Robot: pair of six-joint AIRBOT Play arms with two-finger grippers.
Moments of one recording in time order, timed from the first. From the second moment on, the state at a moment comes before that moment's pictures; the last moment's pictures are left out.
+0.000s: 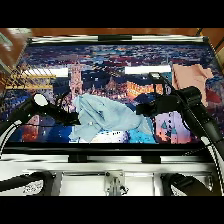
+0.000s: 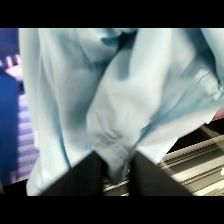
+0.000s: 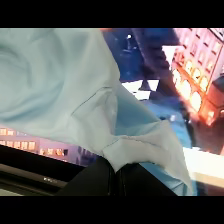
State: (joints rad) left arm -0.15 -1.37 0.93 1.02 -1.14 -1.45; right arm 0.38 -1.10 1.08 1.69 -1.15 -1.39
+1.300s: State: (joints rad) left arm -0.07 -0.87 1.97 1.08 -1.03 -1.41; right arm 0.38 -0.72 1.78 1.31 -0.64 -1.42
